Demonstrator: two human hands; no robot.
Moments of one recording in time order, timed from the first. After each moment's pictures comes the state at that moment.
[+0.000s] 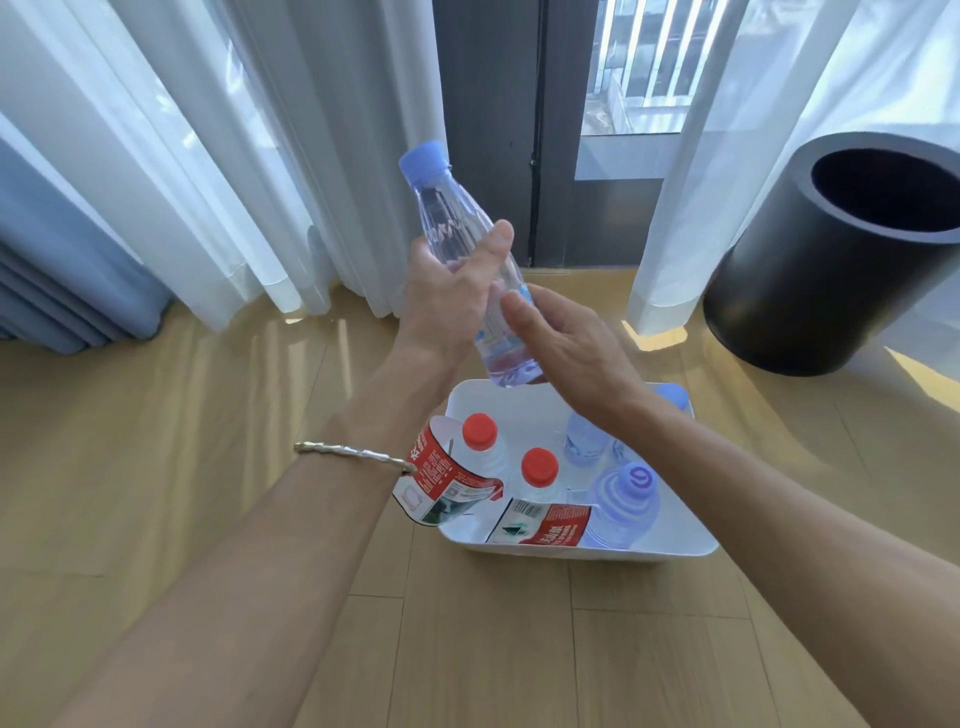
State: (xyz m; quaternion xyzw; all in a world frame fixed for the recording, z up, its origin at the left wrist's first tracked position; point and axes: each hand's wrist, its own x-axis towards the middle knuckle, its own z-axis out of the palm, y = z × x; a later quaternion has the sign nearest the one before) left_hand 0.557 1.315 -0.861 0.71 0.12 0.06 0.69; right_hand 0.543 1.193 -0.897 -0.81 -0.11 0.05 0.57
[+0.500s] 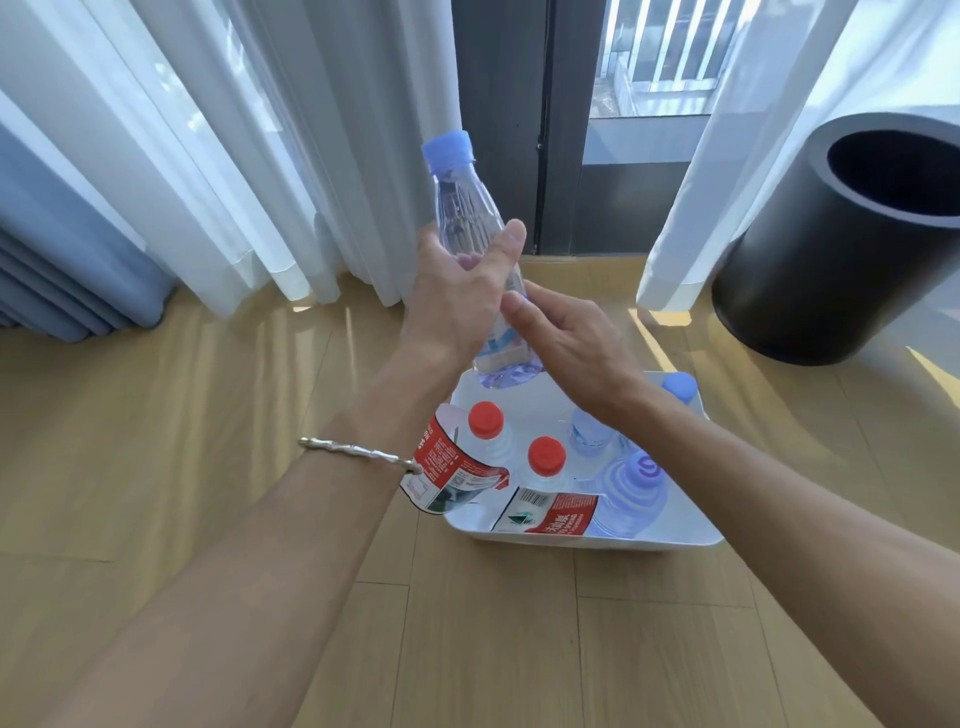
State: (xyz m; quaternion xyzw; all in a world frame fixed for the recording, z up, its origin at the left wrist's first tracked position) left_hand 0.549 1.316 -0.864 0.77 0.12 0.06 0.63; right_hand 0.539 1.196 -0.900 -0.81 -0.14 0.05 0.57
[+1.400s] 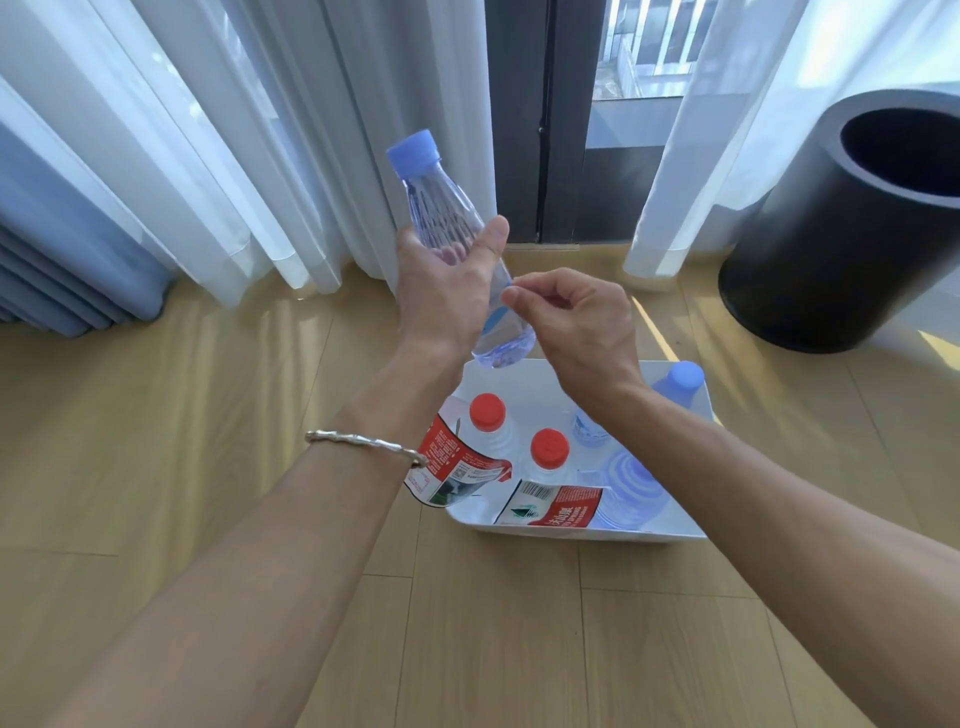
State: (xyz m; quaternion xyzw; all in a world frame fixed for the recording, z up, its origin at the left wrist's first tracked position) left_hand 0.557 1.318 -0.878 0.73 0.16 0.12 0.65; right_hand 0.543 1.210 -0.907 -0.80 0.00 -0.07 0.59
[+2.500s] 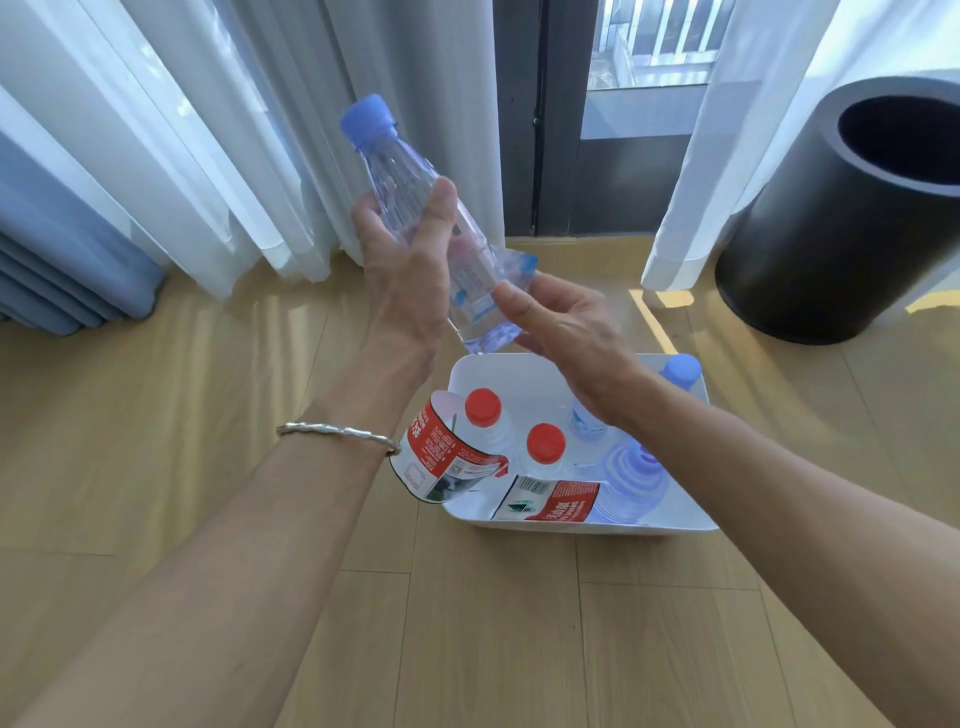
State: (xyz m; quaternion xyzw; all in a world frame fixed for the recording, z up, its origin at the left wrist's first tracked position) left_hand 0.556 1.329 -0.873 0.67 0.14 0.14 0.71; right_hand 0.542 1.201 -0.914 -0.67 -0.05 0.12 0.73
